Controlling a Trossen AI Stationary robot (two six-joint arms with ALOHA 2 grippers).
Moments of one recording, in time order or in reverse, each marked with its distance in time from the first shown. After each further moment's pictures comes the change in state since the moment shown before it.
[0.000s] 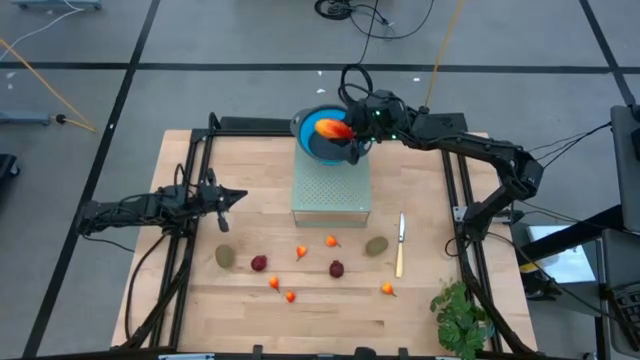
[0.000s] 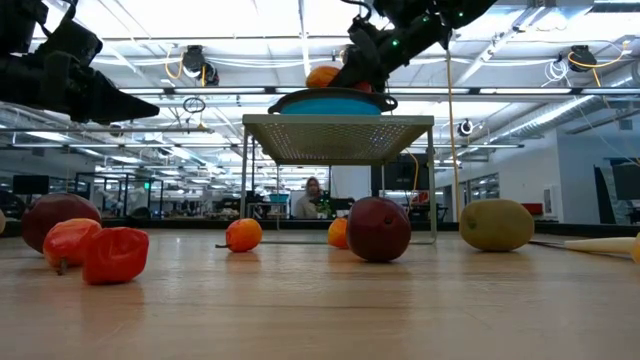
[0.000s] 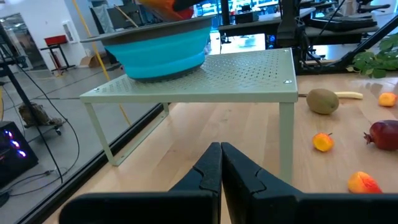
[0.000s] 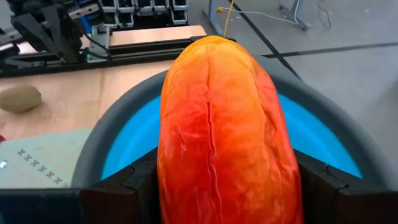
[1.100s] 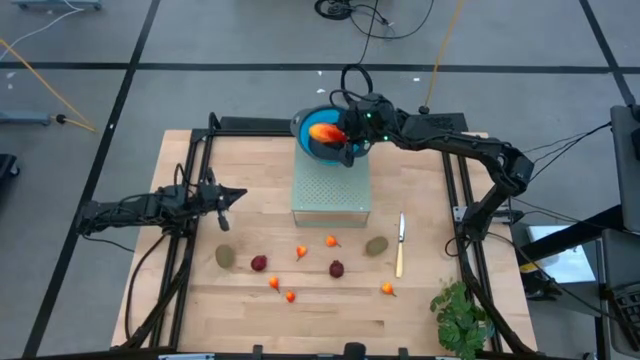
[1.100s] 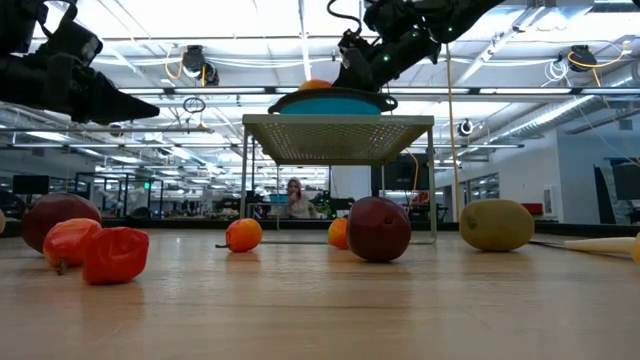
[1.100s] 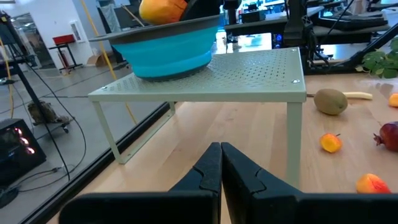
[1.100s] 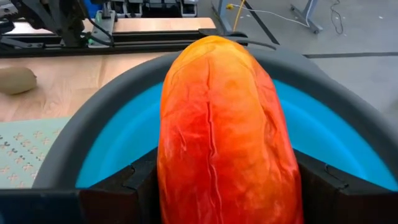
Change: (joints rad) left arm 0.000 0.000 0.000 0.001 -0.027 0.000; right arm 0.001 0.078 0.001 0.056 -0.041 -0.060
